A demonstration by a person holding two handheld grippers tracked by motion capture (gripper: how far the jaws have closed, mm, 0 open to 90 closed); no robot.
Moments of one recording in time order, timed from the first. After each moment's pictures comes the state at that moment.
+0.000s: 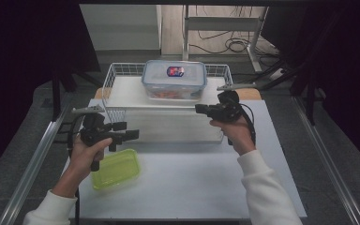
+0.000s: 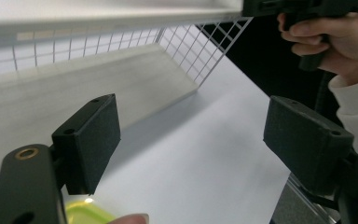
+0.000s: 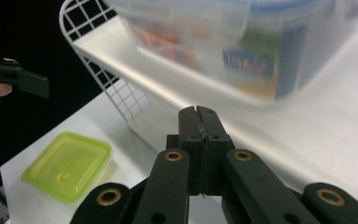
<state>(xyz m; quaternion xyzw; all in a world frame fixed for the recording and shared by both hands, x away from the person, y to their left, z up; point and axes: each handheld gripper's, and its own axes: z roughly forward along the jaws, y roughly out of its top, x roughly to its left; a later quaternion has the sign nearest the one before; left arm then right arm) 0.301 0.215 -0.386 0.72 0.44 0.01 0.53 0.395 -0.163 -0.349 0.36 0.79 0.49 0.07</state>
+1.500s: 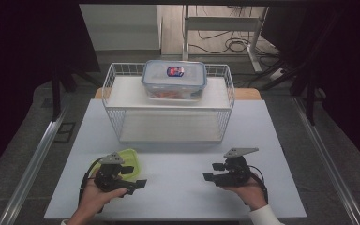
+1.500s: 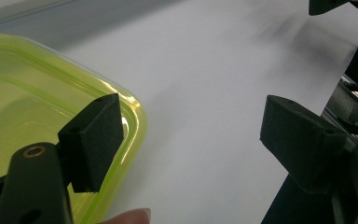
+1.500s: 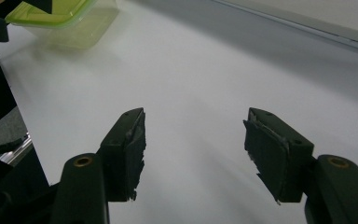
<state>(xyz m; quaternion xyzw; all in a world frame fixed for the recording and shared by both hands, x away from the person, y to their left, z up) 0.239 0.183 -0.481 0.80 0.42 0.02 0.42 0.295 -0.214 -0.479 0.36 0.84 0.40 0.01</state>
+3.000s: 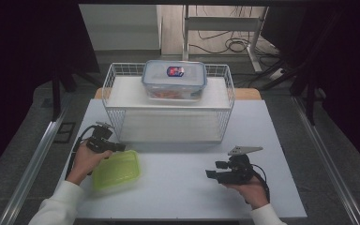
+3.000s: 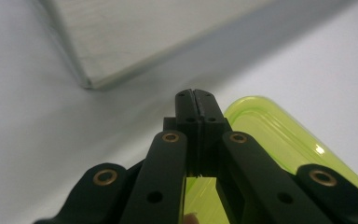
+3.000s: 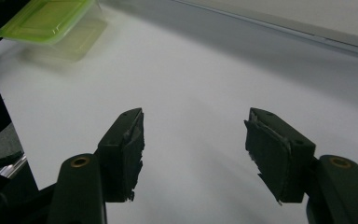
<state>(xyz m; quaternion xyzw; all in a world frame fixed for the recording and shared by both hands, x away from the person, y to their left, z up) 0.349 0.238 -0.491 0.81 0.50 0.02 0.31 0.300 -0.223 -0.482 0.38 0.83 0.41 0.01</state>
